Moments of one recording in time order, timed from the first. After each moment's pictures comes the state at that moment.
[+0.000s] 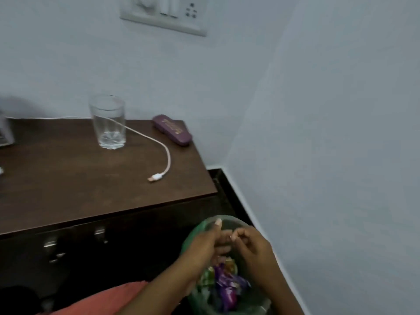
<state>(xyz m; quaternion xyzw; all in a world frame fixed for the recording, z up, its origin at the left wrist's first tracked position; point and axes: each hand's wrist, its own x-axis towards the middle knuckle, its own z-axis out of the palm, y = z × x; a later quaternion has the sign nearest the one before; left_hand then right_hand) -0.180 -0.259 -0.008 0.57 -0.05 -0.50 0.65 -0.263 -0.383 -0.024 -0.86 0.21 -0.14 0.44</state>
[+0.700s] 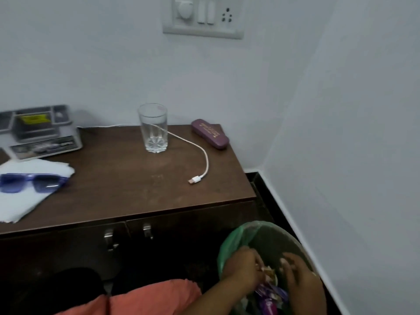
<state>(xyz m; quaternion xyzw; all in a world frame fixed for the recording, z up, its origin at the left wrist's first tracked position) -0.182 -0.264 -0.053 0.84 -0.23 -0.36 0.33 -0.277 -0.394 -0.101 -0.88 0.31 -0.20 0.28</state>
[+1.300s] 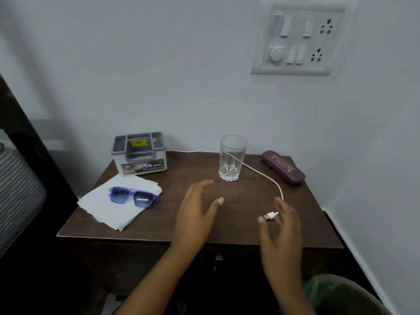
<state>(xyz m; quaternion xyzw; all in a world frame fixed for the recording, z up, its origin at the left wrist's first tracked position) -0.039 -0.063 0.030 0.84 -0.12 0.16 0.51 -0.105 -0.218 0.011 -0.80 0.12 -0.31 0.49</state>
